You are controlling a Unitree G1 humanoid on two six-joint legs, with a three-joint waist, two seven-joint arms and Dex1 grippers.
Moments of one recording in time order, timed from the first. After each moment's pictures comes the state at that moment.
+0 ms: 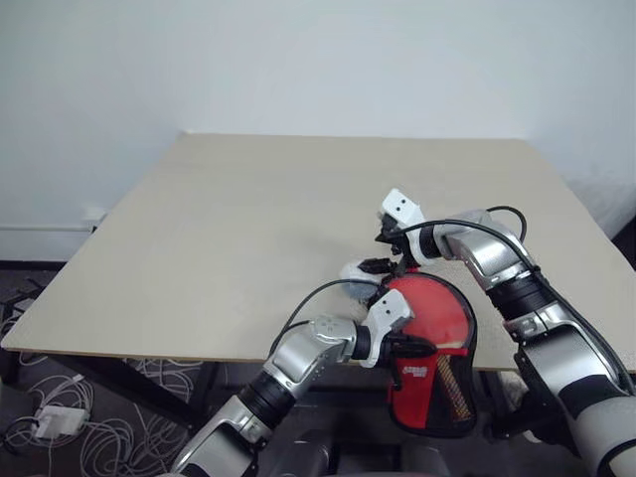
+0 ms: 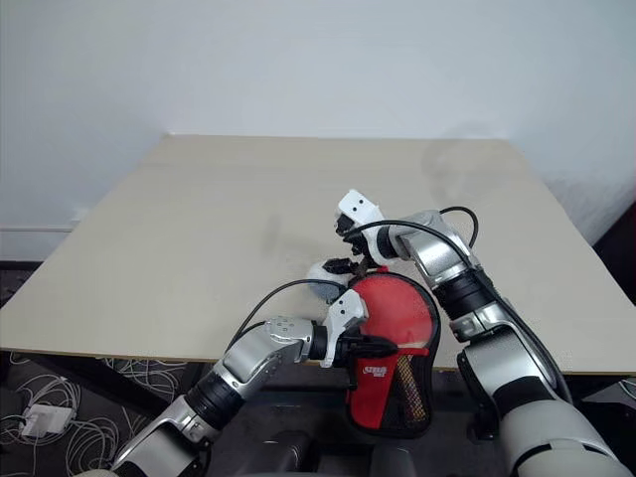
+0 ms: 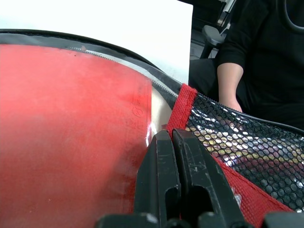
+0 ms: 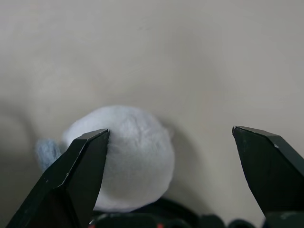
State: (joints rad) left arm -0.41 0.12 -0.58 0.16 -0.32 0.48 -0.80; right arm -0.89 -0.44 0.42 0.34 0.14 0.76 0.96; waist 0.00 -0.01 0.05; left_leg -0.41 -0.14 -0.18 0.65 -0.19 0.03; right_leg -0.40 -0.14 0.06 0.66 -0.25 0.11
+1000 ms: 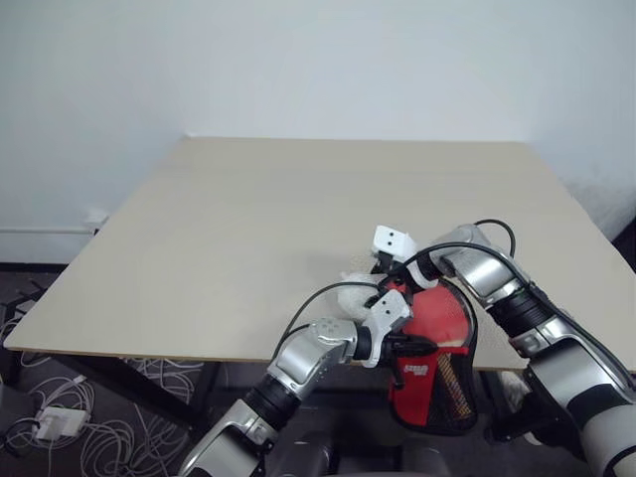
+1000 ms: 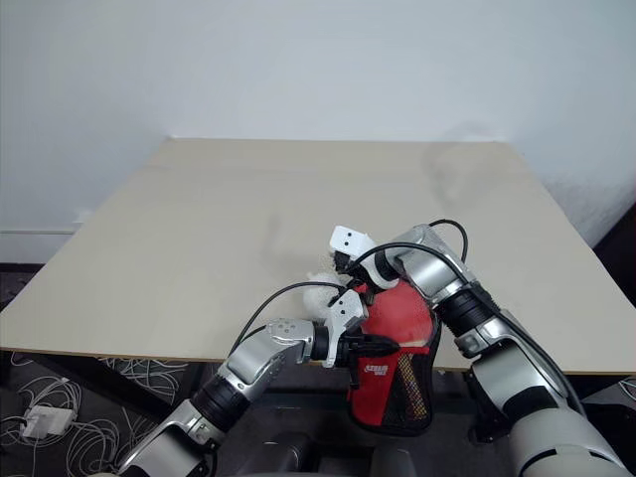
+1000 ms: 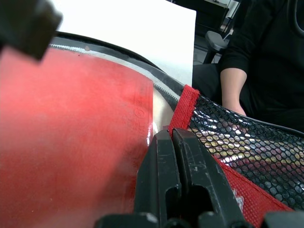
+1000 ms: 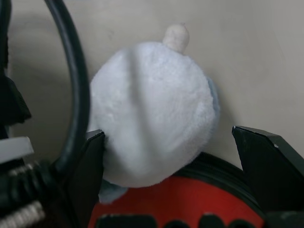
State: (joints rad) left arm -0.40 0.10 -0.55 0.20 -0.28 0.44 -0.82; right arm -0.85 -0.46 0.54 0.29 0.03 0.69 1.15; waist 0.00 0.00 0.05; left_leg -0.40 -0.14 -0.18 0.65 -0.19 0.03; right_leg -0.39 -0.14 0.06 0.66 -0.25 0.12
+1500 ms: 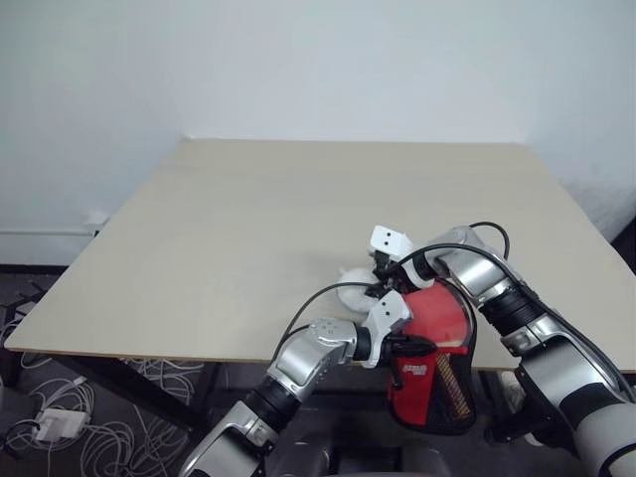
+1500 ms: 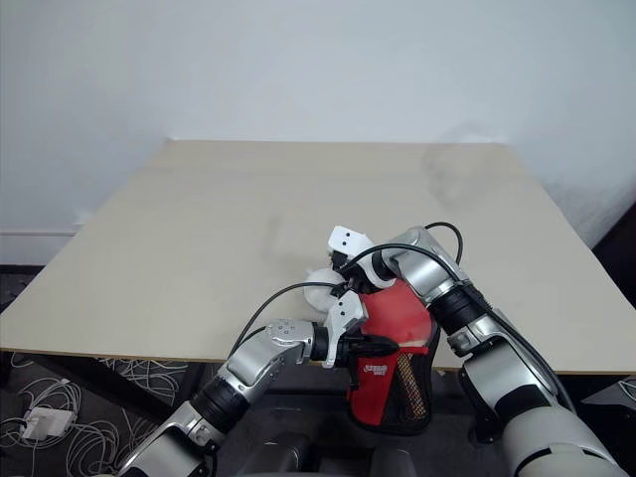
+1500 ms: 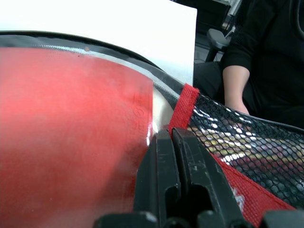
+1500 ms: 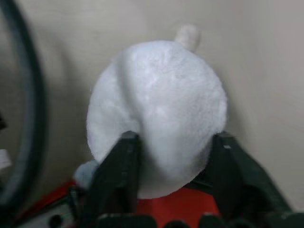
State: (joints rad) left arm -0.39 0.09 -0.54 0.21 -0.25 0.42 -0.83; right arm -0.86 -0.42 0.51 0.37 0.00 0.67 1.11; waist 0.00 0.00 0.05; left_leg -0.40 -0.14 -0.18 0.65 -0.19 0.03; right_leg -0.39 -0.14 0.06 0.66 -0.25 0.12
